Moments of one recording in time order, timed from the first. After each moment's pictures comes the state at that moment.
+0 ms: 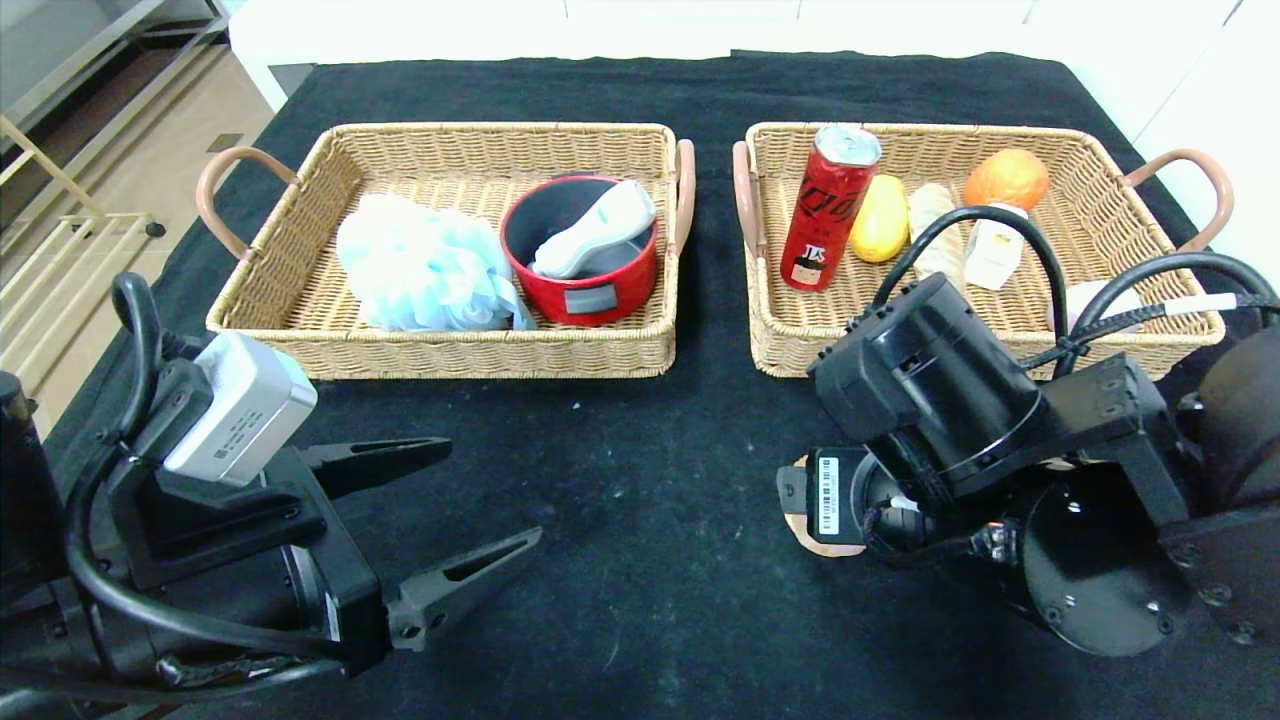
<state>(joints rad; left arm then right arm) -0.47 1.23 -0.54 -0.48 -0.24 0.16 0.90 1.76 -1.37 0.45 -0.64 0.71</state>
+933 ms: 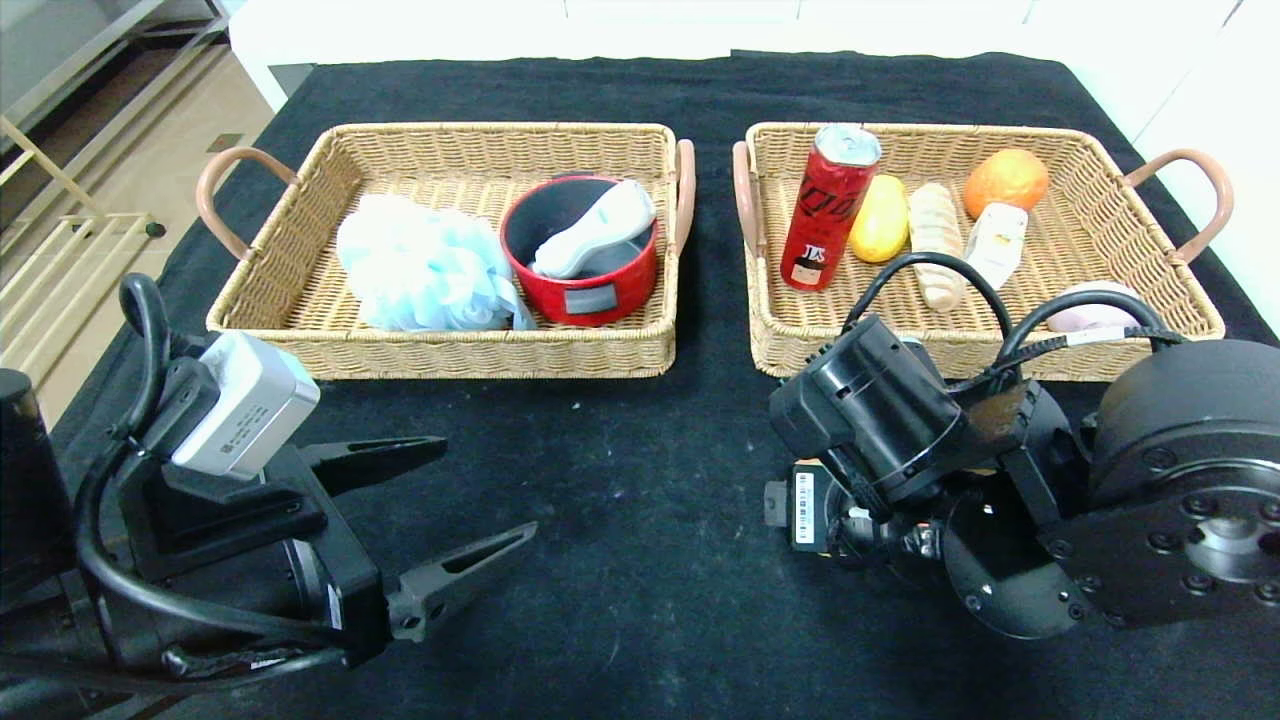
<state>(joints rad) -0.45 1.24 -0.54 -0.48 -0.24 0.16 0.87 1.83 -1.37 0.44 -0.61 0.73</state>
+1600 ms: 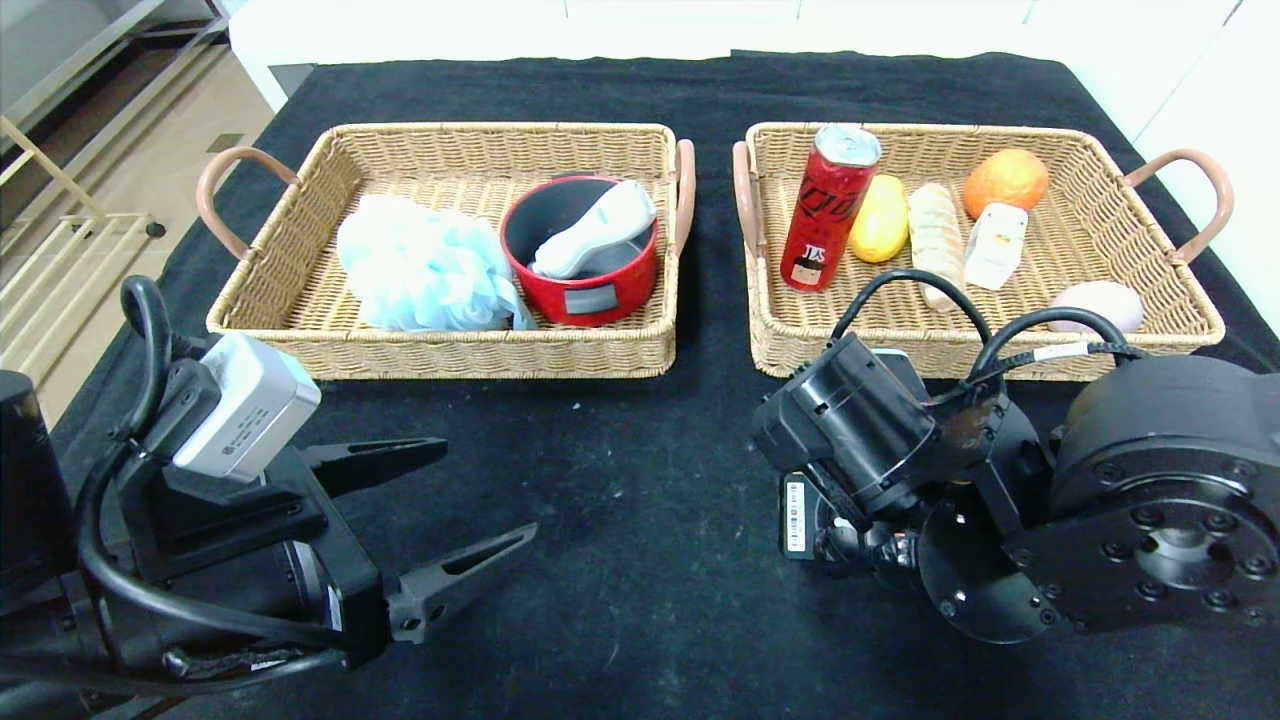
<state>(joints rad) -0.45 1.24 -0.54 -0.48 -0.24 0.16 0.87 1.86 -1.37 0.43 -0.61 0.74</state>
